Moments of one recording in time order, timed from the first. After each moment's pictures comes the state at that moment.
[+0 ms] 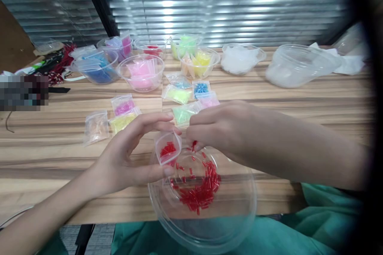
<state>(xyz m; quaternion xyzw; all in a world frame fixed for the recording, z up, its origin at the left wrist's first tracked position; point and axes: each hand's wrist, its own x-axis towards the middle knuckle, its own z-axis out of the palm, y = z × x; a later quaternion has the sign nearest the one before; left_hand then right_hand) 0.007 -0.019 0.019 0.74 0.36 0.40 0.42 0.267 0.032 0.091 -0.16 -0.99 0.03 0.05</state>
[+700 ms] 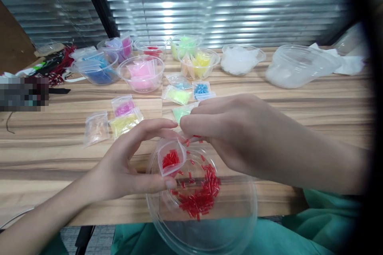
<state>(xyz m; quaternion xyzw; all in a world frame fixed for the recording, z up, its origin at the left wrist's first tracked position) 0.006 -0.022 0.016 0.74 0.34 0.38 0.43 0.260 0.027 0.098 -0.20 -0.95 0.15 0.18</state>
